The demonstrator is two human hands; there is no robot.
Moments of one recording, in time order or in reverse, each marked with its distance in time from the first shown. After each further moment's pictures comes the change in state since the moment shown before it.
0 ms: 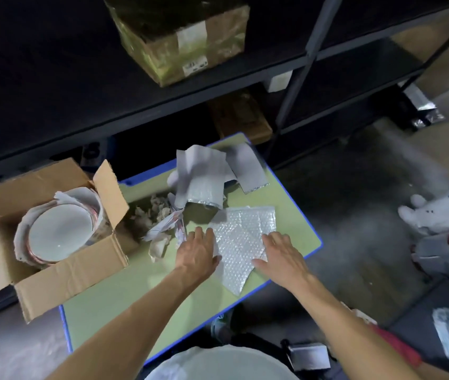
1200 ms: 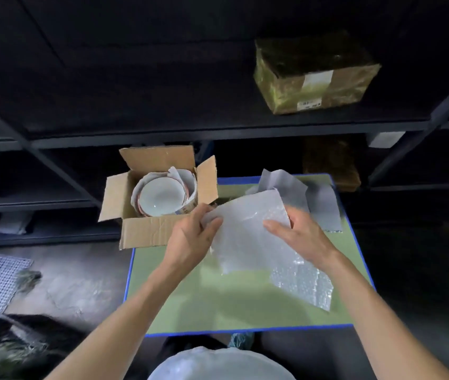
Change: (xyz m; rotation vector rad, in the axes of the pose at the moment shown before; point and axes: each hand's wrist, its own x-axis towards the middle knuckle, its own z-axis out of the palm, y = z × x) left_hand -0.112 -0.067 -0.086 -0.821 0.681 -0.354; right_hand 0.005 -0.114 -0.136 0.729 -0.055 -0.497
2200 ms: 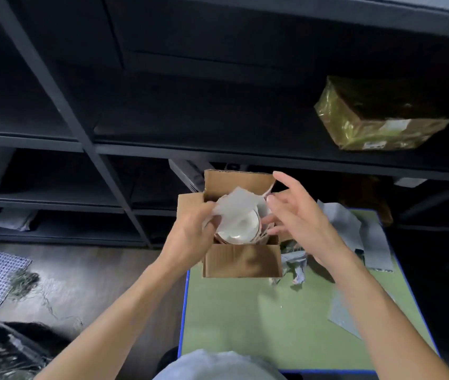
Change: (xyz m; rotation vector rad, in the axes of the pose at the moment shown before) left_hand 0.046 -0.091 -0.171 -0.061 0.005 0.121; right_hand 0.074 -0.162 0.143 0.136 0.043 -0.087
